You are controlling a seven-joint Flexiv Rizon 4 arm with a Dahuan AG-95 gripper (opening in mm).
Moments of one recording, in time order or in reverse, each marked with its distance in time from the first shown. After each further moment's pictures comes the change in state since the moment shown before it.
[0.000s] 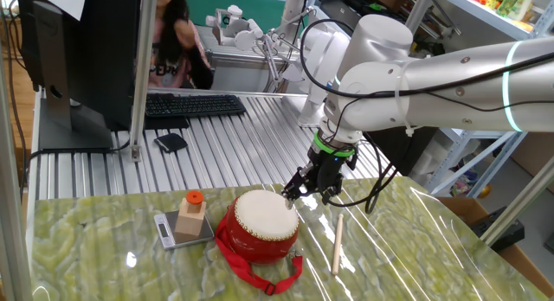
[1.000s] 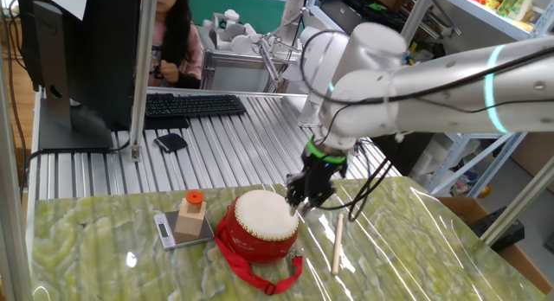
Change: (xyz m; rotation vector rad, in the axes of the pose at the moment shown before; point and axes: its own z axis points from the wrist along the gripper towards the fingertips) arm -0.013 0.014 0.049 -0.024 0.005 0.223
